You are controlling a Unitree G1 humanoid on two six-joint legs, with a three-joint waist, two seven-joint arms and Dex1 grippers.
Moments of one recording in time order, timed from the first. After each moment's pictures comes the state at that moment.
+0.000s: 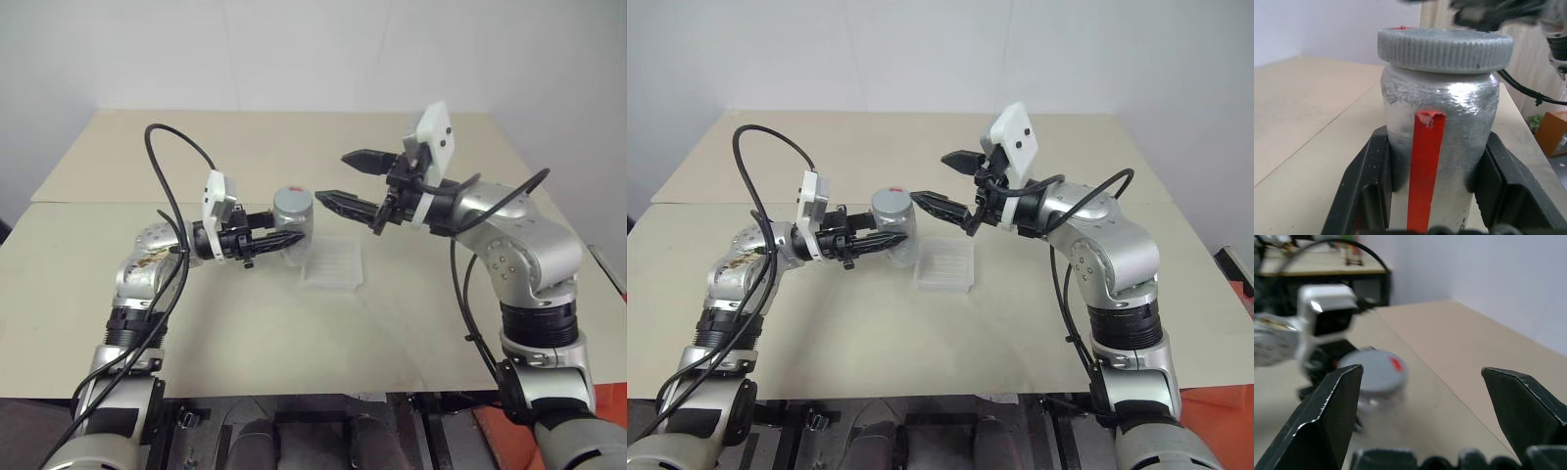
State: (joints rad) left arm -0.70 0.48 0.02 0.26 -0.49 0.33 -1.24; right arm -0.81 -0.46 0.03 -0.27 0.56 0.75 0.72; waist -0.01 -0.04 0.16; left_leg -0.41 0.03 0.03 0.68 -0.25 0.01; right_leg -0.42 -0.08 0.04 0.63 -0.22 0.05
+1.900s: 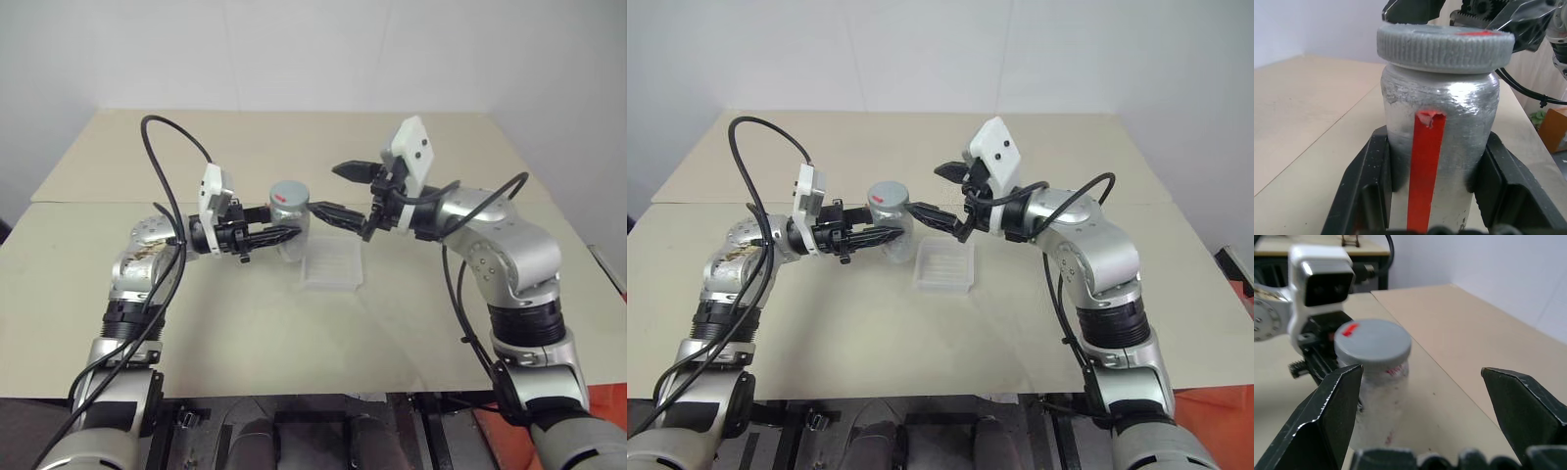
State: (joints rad) left arm -0.72 0.51 0.03 0.28 -0.47 0.33 -1.27; right arm -0.80 -0.47 0.06 -0.24 0.50 0.72 0.74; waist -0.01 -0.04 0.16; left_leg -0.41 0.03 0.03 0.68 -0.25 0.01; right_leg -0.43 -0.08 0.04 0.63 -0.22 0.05
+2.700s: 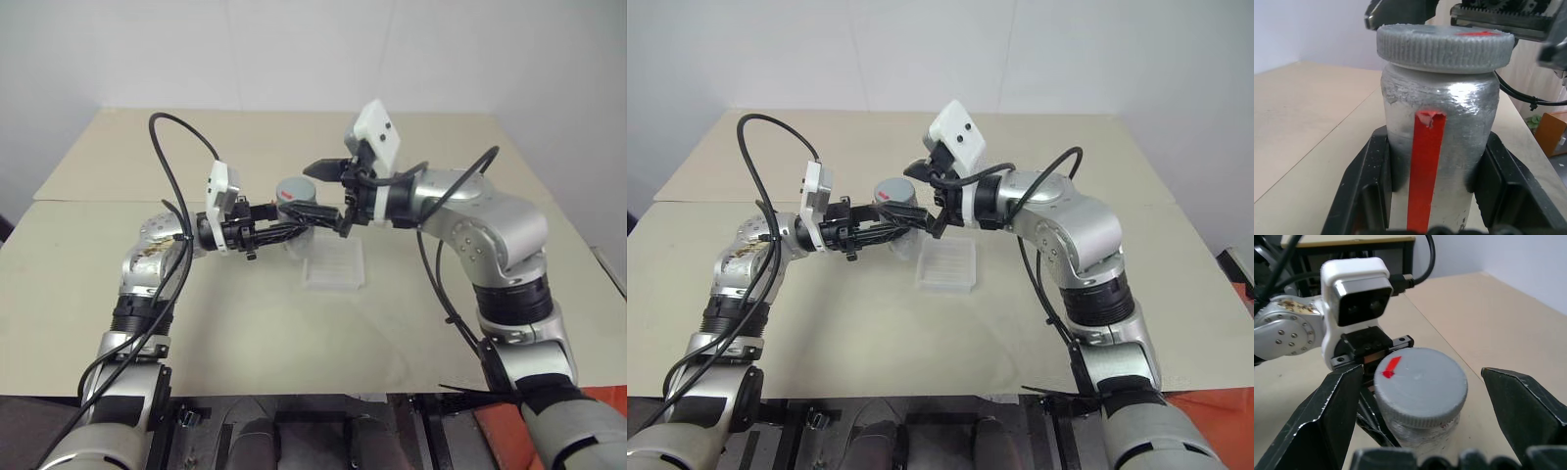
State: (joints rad) left arm -0.75 0.48 0.02 0.33 -0.47 0.30 -1.29; right arm -0.97 -0.42 0.17 -0.18 0.51 0.91 0.69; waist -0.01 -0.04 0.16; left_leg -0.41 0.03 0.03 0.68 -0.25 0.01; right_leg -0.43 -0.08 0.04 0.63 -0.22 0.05
